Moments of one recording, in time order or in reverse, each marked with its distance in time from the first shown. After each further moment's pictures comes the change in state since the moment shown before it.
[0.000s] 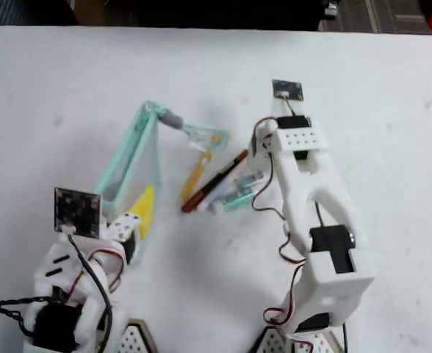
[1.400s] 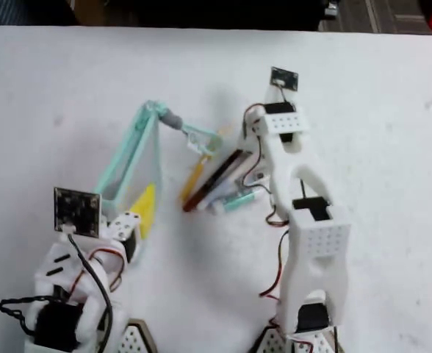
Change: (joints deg) left arm 0.0 -0.2 1.1 -1.1 0.4; right arm -2.4 22.2 -22.6 -1.8 -6.2
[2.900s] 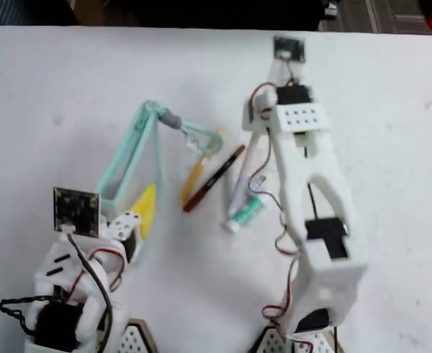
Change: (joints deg) left arm 0.0 0.0 0.1 0.0 0.4; right arm 0.6 -21.5 -0.2 7.7 7.4
